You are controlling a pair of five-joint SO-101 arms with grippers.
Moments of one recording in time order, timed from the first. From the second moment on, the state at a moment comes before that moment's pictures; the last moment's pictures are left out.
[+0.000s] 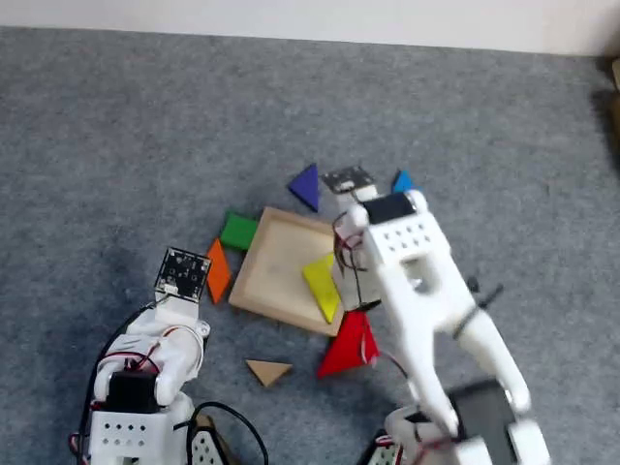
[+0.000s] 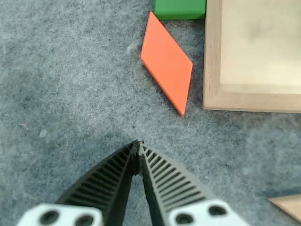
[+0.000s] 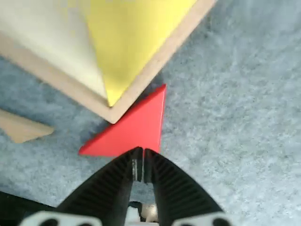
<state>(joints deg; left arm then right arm) -4.1 -101.1 96.0 70.4 -8.7 -25.5 -15.4 26.8 86.3 7.5</state>
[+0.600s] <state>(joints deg) -4.1 -101.1 96.0 70.4 -8.7 -43.3 -24.8 47.2 71.5 -5.7</state>
